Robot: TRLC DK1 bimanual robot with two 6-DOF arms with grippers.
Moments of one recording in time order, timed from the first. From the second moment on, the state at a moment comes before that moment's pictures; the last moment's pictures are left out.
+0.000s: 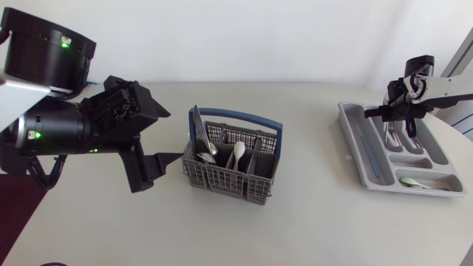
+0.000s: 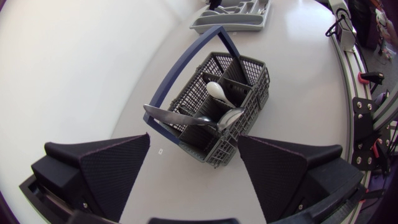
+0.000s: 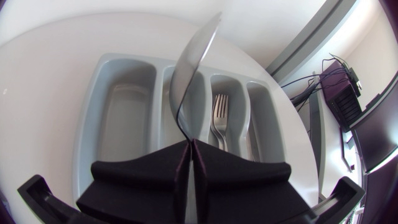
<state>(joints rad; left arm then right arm) -0.53 1.12 0.94 -0.51 0.09 0.79 -0.31 2.15 1.52 -0.19 0.17 -0.26</state>
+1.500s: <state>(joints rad) -0.58 1.06 0.75 -0.39 0.08 0.87 -0.20 1.73 1.20 -0.22 0.04 -0.27</state>
